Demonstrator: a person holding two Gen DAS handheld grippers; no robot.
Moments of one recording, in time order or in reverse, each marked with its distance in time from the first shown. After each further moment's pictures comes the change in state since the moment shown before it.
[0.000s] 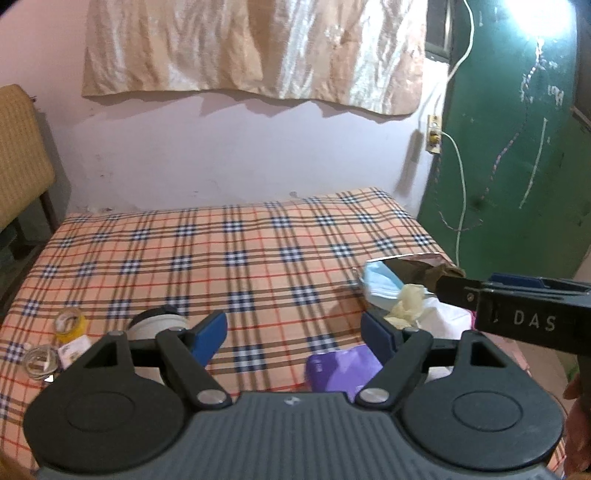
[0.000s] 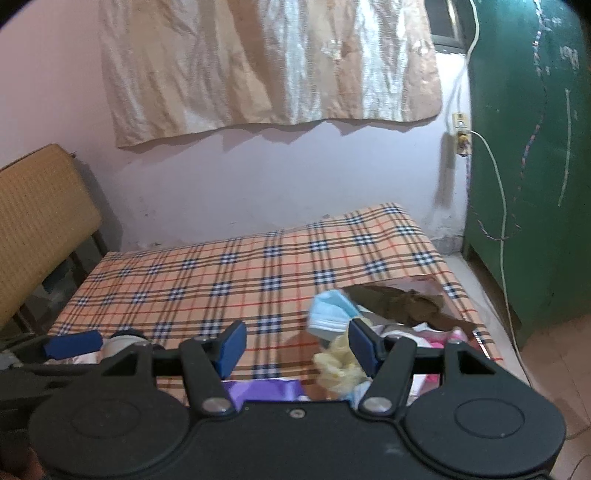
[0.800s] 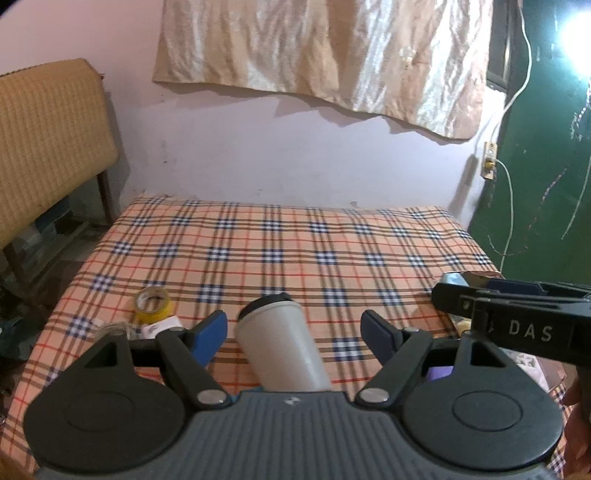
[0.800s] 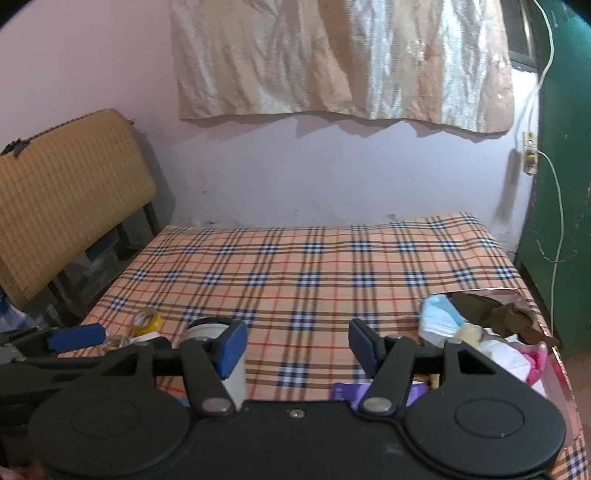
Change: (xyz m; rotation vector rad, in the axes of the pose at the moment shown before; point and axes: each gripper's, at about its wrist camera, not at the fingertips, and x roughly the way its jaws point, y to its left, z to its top) left arm -0.037 0.087 -0.014 -0.113 -0.019 0.115; right arm 0.017 0.113 -0.005 -0.120 0.034 0.118
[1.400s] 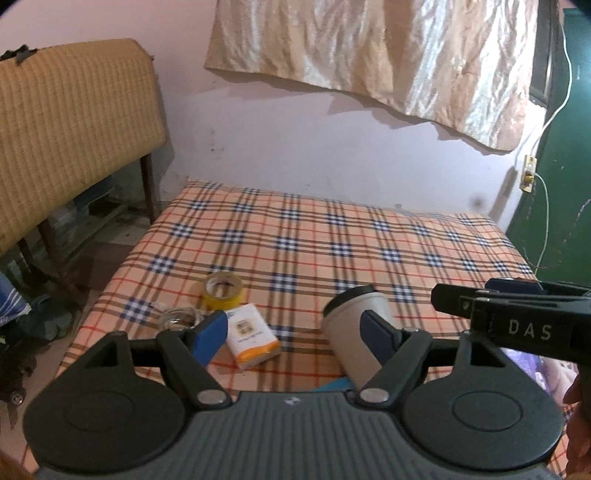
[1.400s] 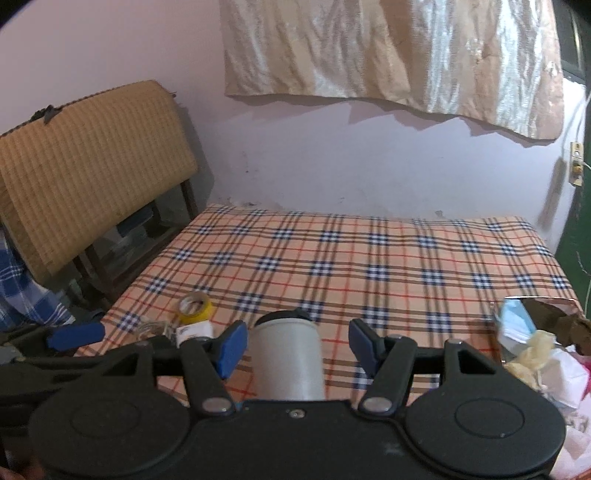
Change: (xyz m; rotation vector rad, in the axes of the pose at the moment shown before) left arm -0.003 0.073 -0.009 -0.072 0.011 0.080; right arm 0.038 0.082 -0.003 -0.076 0.047 0.082
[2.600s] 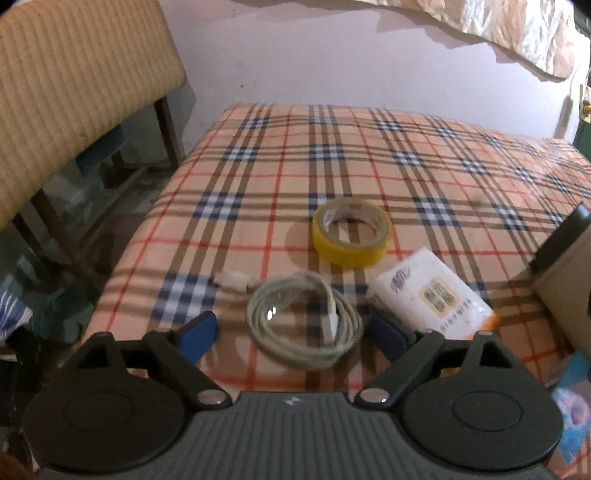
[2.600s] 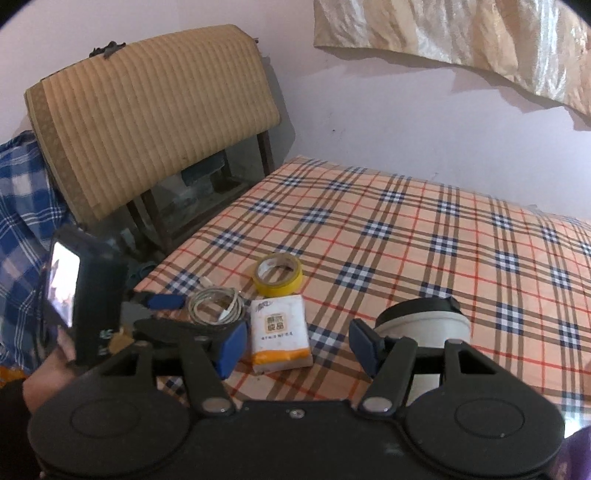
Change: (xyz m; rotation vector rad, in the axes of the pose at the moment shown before) left arm 0.155 0.110 -0.026 0.118 0.153 0.095; right arm 0.108 0.076 -0.020 -0.136 0.106 0.211
